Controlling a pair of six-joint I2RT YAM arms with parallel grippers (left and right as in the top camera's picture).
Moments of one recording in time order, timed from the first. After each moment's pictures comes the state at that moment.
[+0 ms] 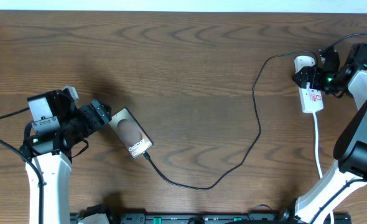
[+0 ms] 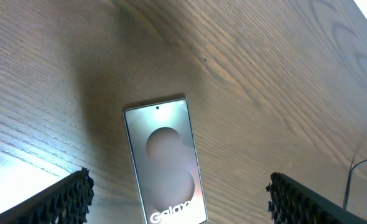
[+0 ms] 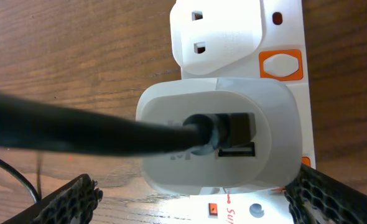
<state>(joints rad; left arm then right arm) 0.29 1.14 0.84 -0.71 0.38 -0.36 -0.40 2.09 1.48 -0.62 -0.46 -0.23</state>
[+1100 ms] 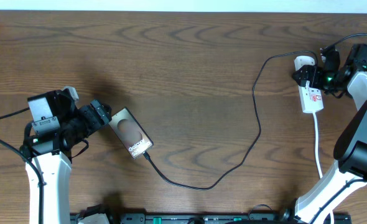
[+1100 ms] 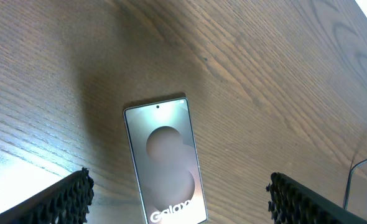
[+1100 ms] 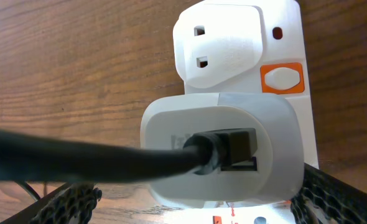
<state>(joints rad) 0.29 1.14 0.84 -0.71 0.38 -0.36 -0.40 2.09 1.47 -0.57 -0.49 -0.19</state>
